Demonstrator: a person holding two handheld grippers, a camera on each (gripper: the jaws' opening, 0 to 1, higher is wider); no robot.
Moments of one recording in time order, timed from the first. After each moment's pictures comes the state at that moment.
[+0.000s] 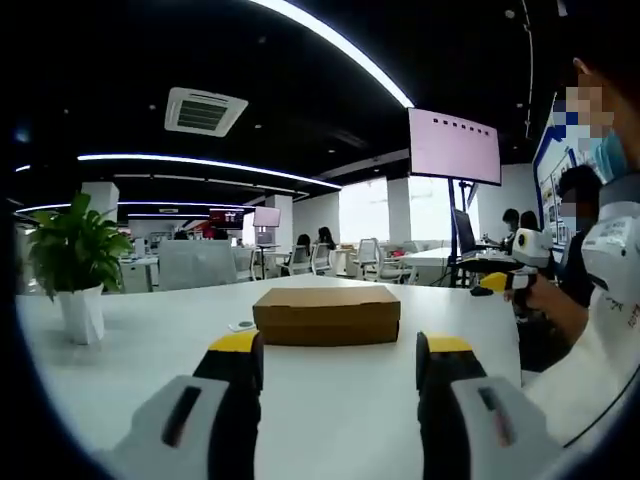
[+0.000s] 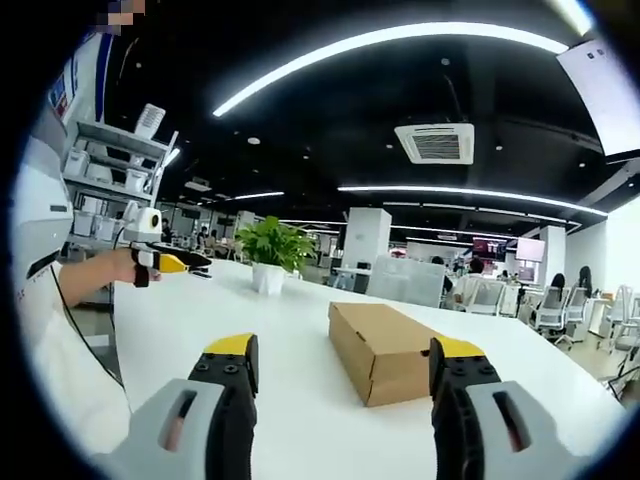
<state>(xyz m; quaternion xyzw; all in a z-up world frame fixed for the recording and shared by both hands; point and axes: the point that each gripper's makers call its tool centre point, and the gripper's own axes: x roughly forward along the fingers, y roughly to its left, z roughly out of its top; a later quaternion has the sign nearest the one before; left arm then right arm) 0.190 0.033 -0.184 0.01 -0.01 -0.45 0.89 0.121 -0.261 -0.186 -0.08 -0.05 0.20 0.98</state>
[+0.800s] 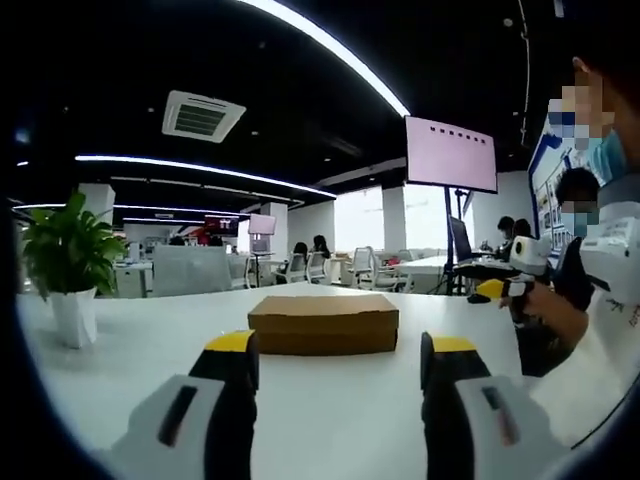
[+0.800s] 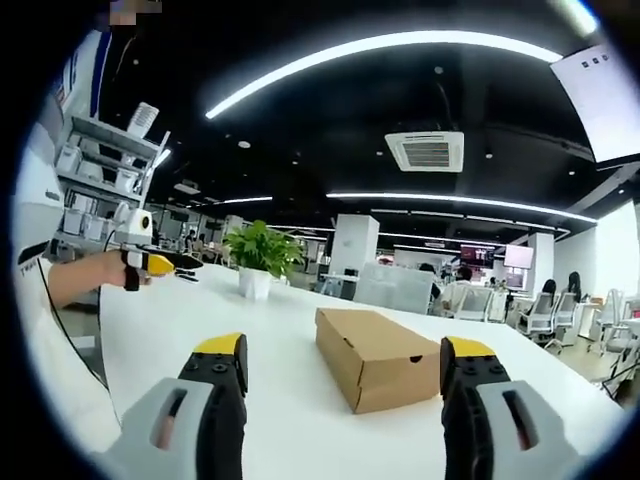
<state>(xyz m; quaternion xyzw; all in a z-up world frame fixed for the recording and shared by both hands) 0.199 0.023 -0.181 0.00 -0.02 -0.46 0.89 0.130 -0.267 -0.184 -0.07 -0.06 0.17 0.98</state>
